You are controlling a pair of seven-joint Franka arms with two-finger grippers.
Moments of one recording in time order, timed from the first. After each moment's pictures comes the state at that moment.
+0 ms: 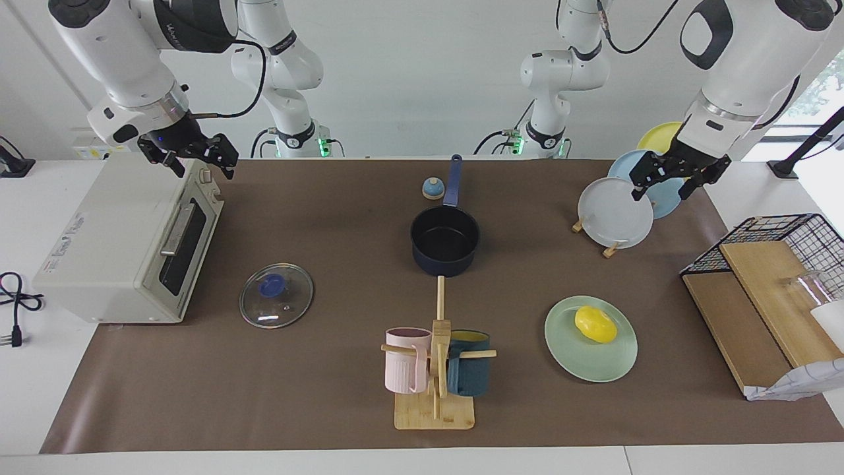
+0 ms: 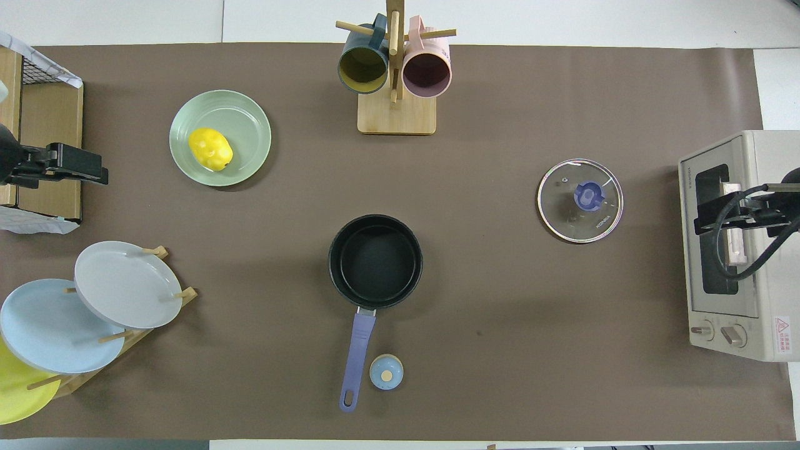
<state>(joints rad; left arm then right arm) -0.07 0.02 0.01 -1.61 -0.03 1.65 -0.04 -0.12 -0.07 0.07 -1.70 -0.01 1.51 0.02</state>
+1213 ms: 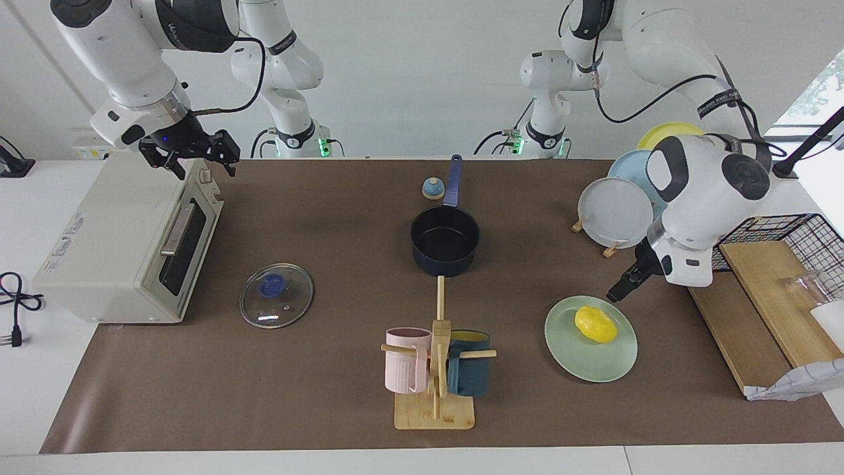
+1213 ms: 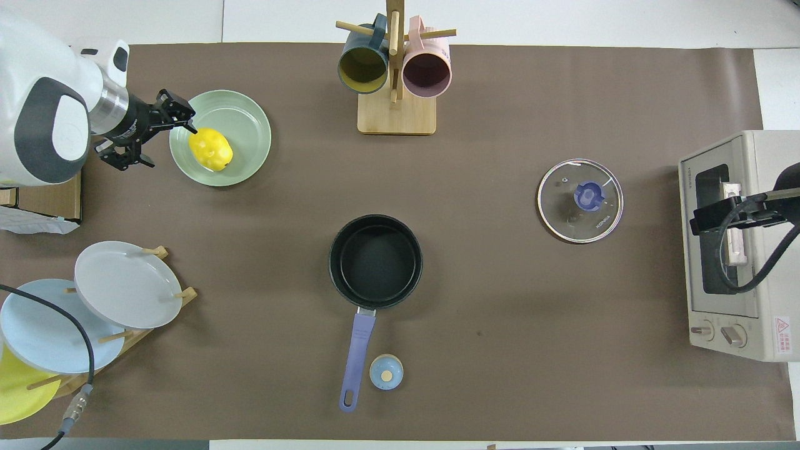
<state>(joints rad) -0.11 0.44 0.01 -1.50 -0.08 1.91 -0.68 -0.11 -0.07 0.08 -1.71 0.00 1.55 -0.13</state>
